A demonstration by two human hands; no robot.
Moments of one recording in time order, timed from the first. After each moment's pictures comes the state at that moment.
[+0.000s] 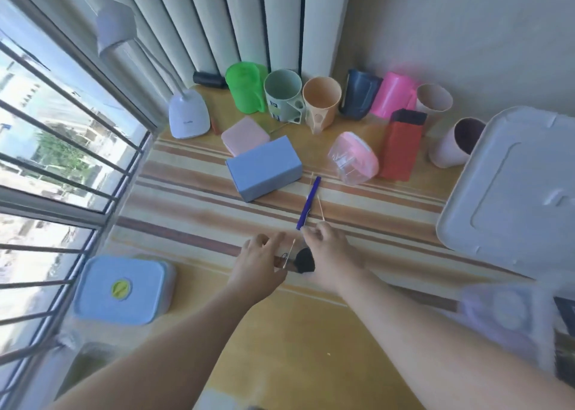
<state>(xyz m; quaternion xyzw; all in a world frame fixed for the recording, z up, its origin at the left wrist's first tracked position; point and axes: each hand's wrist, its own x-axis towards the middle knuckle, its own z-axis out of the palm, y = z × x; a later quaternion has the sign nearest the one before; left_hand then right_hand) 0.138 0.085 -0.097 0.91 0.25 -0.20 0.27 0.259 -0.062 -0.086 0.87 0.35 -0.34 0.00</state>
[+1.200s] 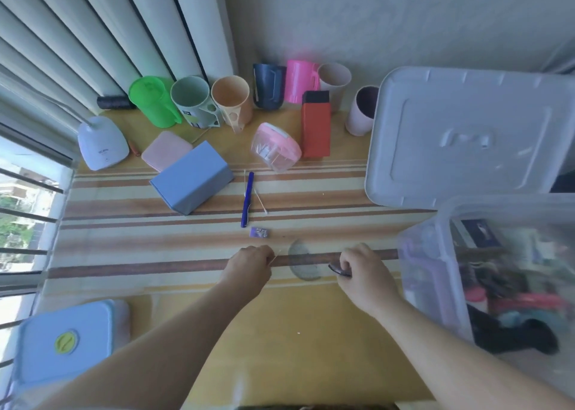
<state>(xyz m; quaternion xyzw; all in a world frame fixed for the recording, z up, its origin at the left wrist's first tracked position) 0.178 0.027 -0.107 0.93 0.11 -0.27 0.20 0.225 -0.238 -0.084 0.94 0.12 -0.26 -0.17</state>
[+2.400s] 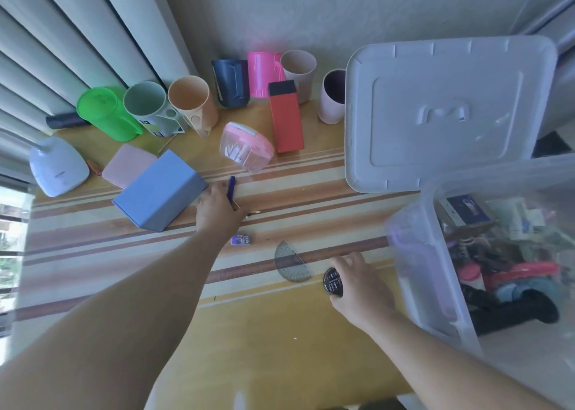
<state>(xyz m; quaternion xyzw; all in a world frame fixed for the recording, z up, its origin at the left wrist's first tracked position) 0.294 0.068 -0.121 0.93 0.25 -0.16 0.23 0.191 -0.247 -0.109 0.94 0.06 -0.31 -0.10</state>
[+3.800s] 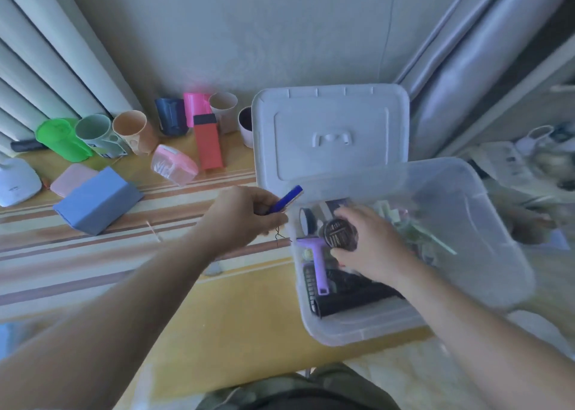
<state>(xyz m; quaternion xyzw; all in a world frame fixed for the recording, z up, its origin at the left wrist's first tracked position) 0.245 -0.178 0.112 0.88 0.03 -0.18 0.44 0.242 -0.454 0.080 0.95 0.11 -0.16 -0.22</state>
